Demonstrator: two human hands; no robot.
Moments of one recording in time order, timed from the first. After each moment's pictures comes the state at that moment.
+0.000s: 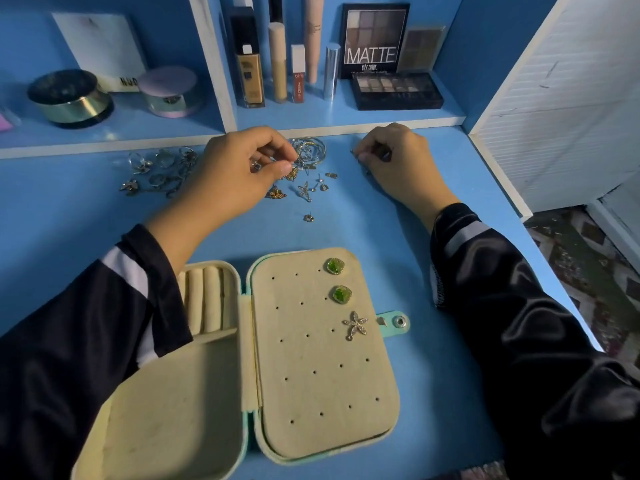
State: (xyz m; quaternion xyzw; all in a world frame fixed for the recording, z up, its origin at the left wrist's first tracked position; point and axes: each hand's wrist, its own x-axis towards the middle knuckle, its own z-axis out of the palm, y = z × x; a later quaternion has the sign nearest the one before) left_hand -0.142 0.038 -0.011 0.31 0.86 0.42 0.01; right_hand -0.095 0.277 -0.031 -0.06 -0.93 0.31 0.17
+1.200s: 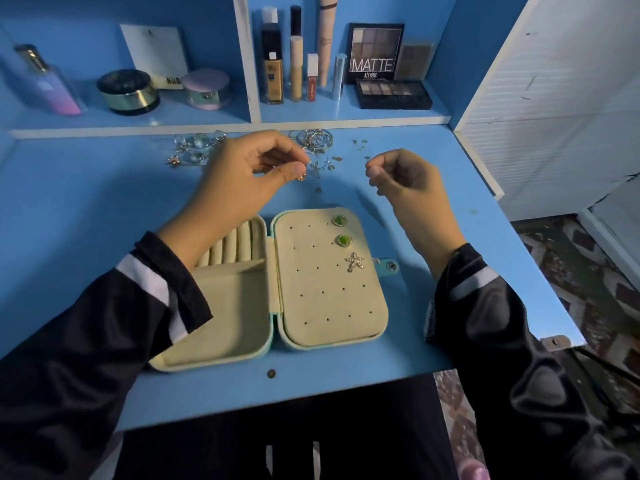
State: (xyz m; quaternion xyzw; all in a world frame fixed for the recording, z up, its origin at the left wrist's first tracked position) left_hand -0.061 0.004 0.014 0.34 0.77 0.54 0.00; right_hand 0.019 0.218 -0.003 -0.08 -0.78 0.60 0.18
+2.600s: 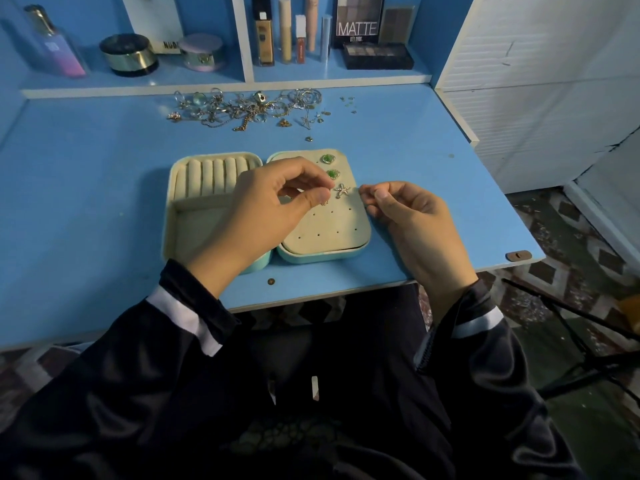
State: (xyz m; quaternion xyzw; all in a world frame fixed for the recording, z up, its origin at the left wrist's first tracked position) left_hand 0.058 -0.003 -0.004 0.32 0.77 0.55 0.04; right_hand 0.133 0.179 -0.032 -0.14 -0.59 0.78 0.15
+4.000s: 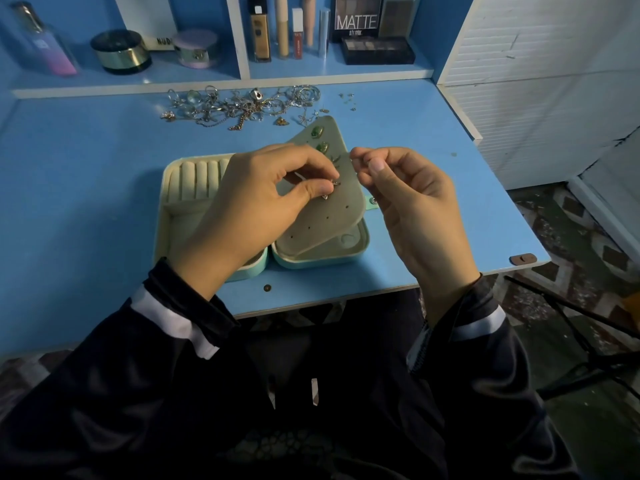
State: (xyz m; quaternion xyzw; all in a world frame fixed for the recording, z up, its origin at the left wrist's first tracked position) left_hand 0.057 0.000 0.016 0.38 0.79 0.47 -0.07; right_hand 0.128 0.167 0.001 -0.04 -0.57 0.80 0.19
